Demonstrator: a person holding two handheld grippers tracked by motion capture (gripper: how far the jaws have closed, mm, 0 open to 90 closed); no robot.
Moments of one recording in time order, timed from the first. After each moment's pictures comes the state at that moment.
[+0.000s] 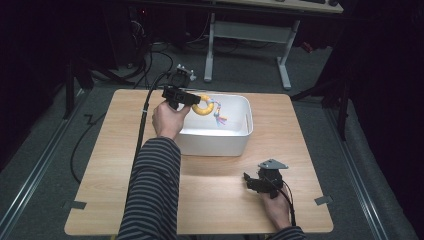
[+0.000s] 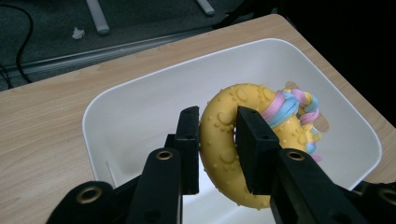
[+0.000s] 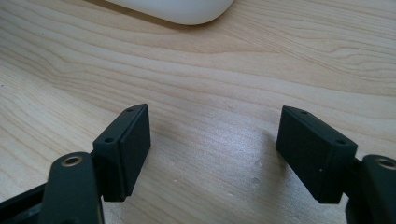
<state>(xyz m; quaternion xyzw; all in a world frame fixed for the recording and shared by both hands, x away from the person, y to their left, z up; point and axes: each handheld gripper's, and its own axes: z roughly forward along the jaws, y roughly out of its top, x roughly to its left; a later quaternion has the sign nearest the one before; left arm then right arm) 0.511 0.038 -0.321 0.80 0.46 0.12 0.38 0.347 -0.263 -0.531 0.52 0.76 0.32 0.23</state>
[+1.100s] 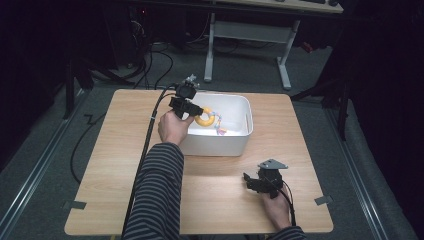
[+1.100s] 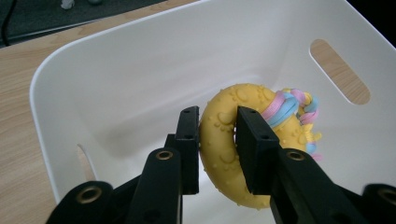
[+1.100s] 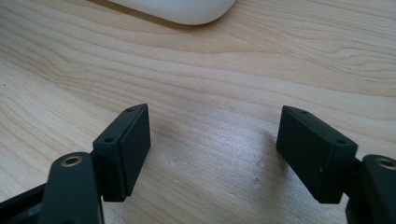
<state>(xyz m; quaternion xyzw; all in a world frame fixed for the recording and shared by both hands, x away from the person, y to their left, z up) 0.520 0.023 -0.366 0.82 0.46 0.09 0.34 0.348 -0.262 -0.532 0.51 0.76 0.32 0.23</state>
